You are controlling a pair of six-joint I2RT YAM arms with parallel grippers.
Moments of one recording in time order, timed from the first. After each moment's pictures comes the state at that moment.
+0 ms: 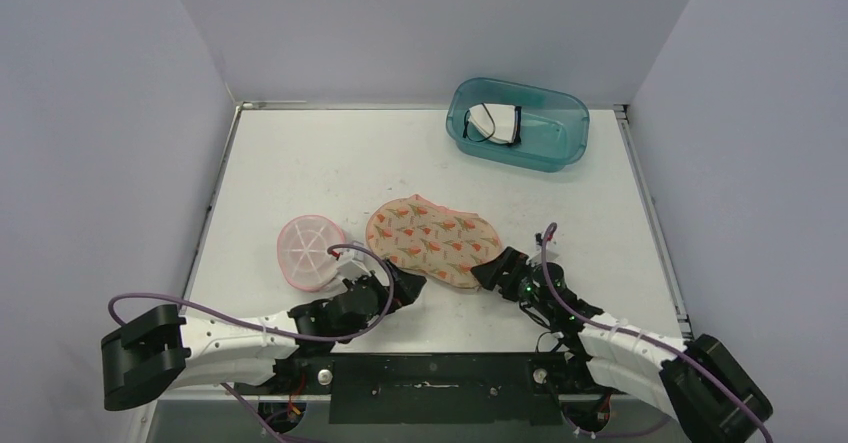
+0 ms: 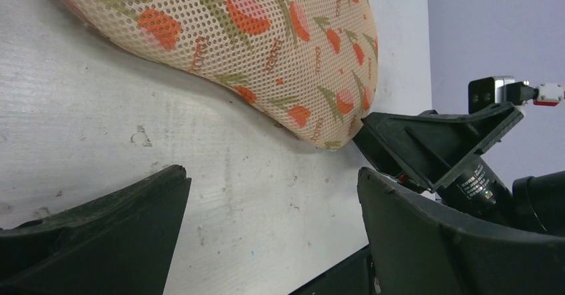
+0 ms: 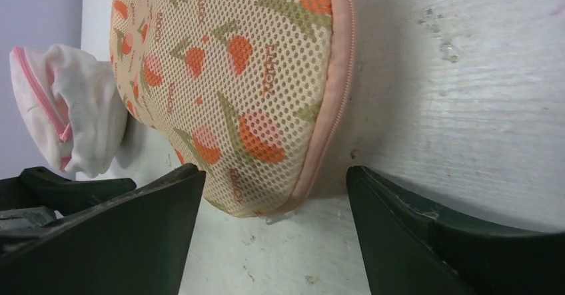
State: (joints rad) left arm -1.19 1.01 0.23 0.32 -0.57 -1.24; right arm 0.60 0.88 0.03 0.40 0.02 0.89
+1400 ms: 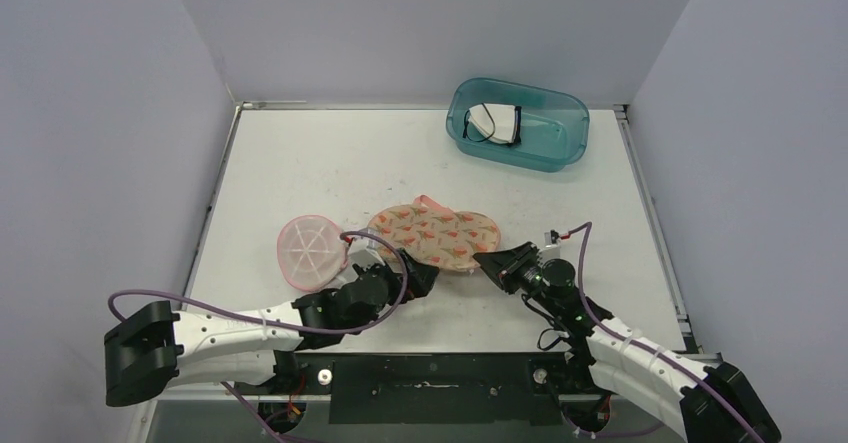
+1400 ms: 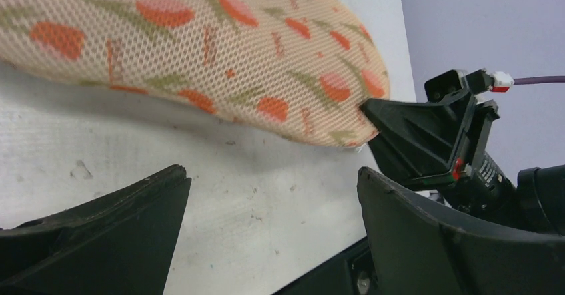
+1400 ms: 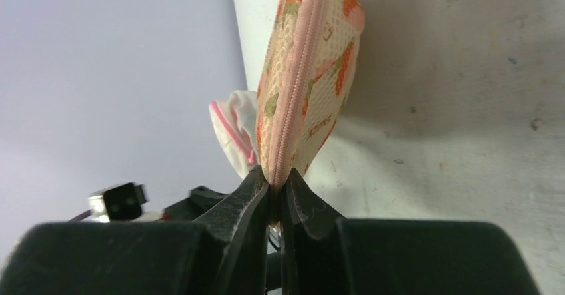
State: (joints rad) left arm -1.21 1.03 0.43 0.19 -0.61 -1.08; right arm 0.60 0.80 0.07 0.44 -0.08 1.44
